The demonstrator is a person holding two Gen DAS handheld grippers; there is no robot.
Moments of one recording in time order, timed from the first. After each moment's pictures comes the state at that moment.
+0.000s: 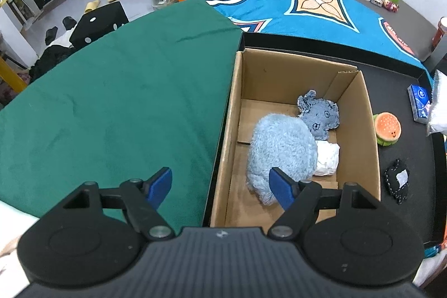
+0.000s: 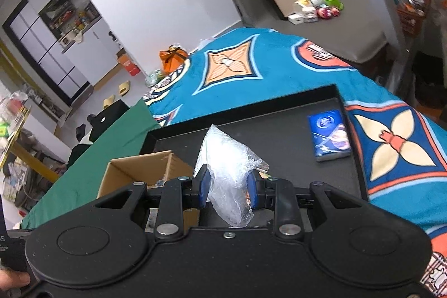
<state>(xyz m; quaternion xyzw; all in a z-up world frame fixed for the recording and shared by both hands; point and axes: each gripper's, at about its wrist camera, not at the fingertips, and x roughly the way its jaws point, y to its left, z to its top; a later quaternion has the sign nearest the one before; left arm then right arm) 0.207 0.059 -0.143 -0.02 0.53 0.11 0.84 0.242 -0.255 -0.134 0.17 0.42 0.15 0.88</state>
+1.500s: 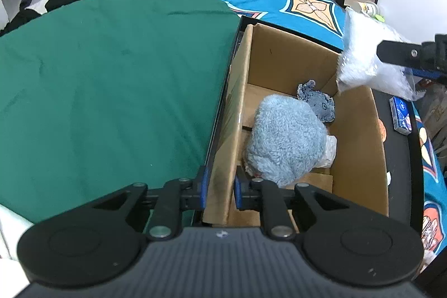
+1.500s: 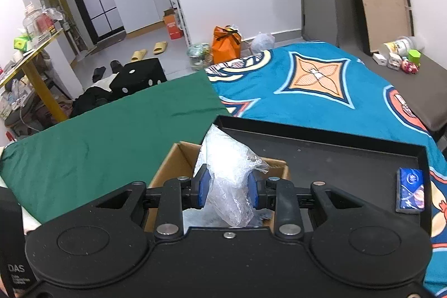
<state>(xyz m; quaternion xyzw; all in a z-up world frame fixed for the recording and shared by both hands) 0.181 0.106 -0.185 -0.14 0.51 0.05 0.84 0.246 -0.086 -0.111 0.00 0.40 0.23 0.89</state>
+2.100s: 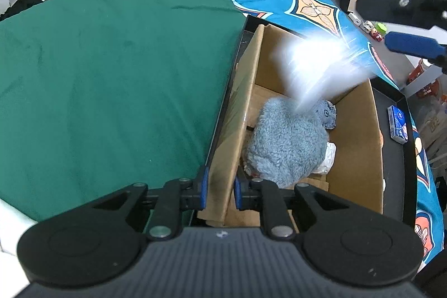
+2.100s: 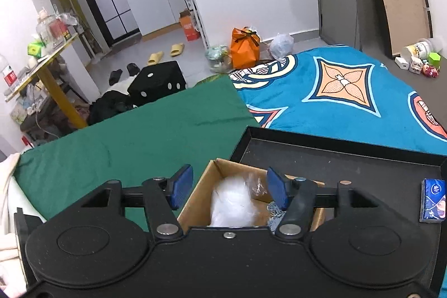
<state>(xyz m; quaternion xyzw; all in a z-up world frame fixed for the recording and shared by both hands) 0.182 0.114 -0.189 -0.17 0.52 0.05 0.84 0.256 -0.055 -0.097 0.02 0.41 0.26 0.87</state>
